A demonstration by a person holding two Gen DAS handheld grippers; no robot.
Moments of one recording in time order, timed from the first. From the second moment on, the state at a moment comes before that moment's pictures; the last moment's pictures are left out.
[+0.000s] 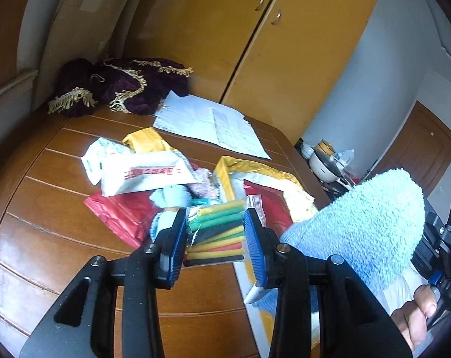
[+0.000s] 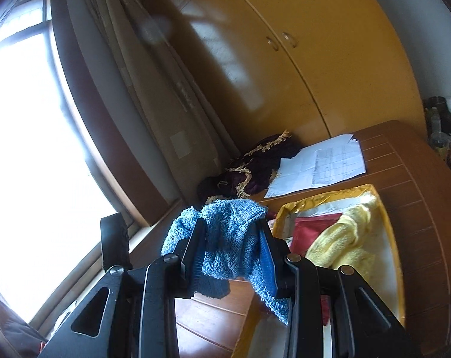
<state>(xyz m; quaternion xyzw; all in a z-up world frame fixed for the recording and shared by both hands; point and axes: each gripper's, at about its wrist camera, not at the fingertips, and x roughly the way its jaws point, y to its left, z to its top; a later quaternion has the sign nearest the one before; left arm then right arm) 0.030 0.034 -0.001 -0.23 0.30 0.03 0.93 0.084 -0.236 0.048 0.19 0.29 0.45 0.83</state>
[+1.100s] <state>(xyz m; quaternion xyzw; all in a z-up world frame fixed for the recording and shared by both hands) 0.200 -0.030 -0.025 -0.15 0.42 0.01 0.90 0.242 -0.202 -0.056 0.17 0.47 0.22 0.84</state>
